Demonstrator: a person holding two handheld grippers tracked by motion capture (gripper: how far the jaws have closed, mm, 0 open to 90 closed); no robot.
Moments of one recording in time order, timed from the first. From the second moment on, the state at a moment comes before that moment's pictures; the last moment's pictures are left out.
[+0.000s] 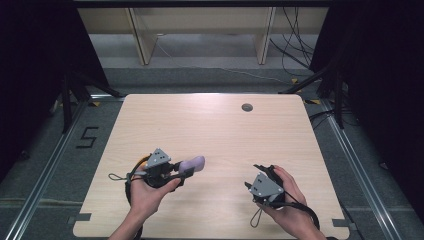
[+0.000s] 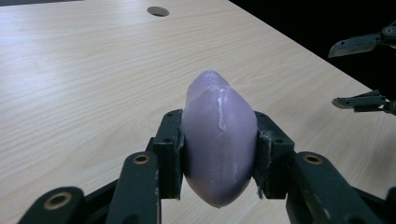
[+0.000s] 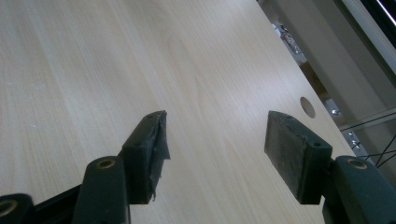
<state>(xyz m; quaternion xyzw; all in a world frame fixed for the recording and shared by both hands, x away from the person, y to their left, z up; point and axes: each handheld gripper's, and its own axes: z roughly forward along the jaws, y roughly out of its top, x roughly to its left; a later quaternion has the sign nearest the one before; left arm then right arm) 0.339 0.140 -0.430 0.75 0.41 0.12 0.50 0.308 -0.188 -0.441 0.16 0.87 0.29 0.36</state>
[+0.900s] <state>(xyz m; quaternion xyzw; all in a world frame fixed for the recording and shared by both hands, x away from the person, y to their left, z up) 0.332 0.175 -0.428 0.72 0.44 0.15 0.51 0.310 -0.189 -0.441 0.17 0.87 0.29 0.36</state>
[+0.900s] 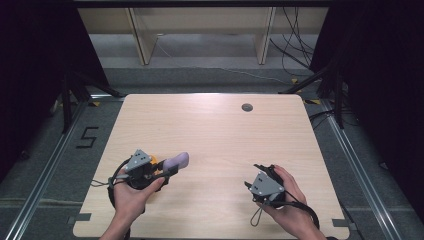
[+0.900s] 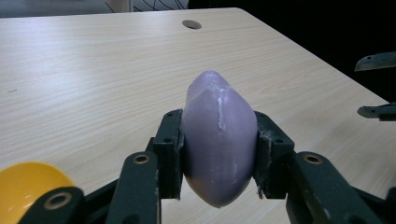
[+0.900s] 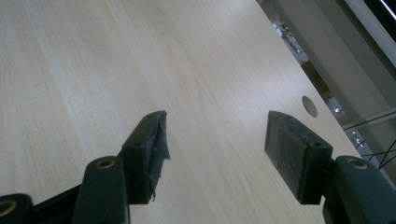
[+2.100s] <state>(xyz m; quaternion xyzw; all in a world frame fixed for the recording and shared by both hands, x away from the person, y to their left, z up) 0.319 0.208 -0.432 0.69 0.49 0.20 0.49 0.311 -0.190 -0.441 0.17 0.87 0.29 0.35</state>
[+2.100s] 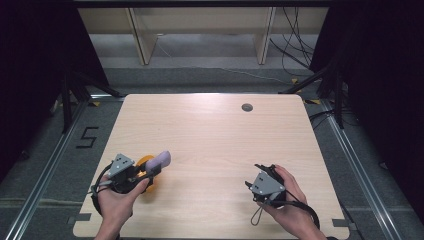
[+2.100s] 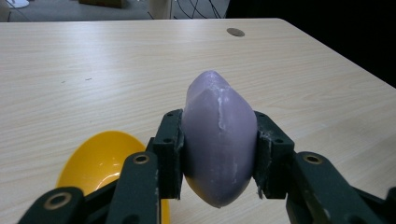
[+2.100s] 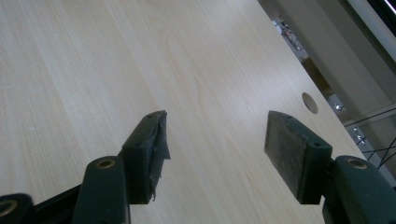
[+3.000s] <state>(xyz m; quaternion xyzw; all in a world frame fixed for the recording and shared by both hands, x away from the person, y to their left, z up) 0.314 0.220 -0.441 0.67 0.52 0.24 0.47 0.310 -0.190 -0.442 0.17 0.87 0.29 0.35</state>
